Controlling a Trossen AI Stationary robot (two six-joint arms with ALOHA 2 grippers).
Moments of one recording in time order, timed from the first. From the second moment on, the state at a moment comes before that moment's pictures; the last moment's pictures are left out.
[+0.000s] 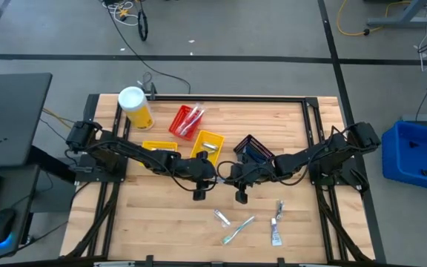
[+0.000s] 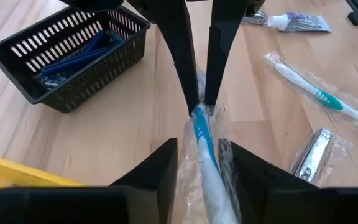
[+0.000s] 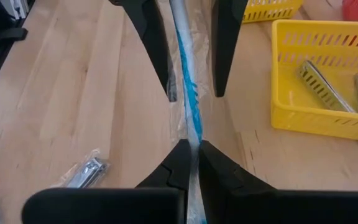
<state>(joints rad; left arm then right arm) -0.19 1.66 0.96 0.07 -0.14 -0.09 0.24 1.60 0.83 0.11 0.15 0.29</state>
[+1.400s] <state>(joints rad) -0.12 1.45 0.94 -0.37 -1.07 -0.65 0.29 1.26 0.83 -0.18 0.39 0.15</state>
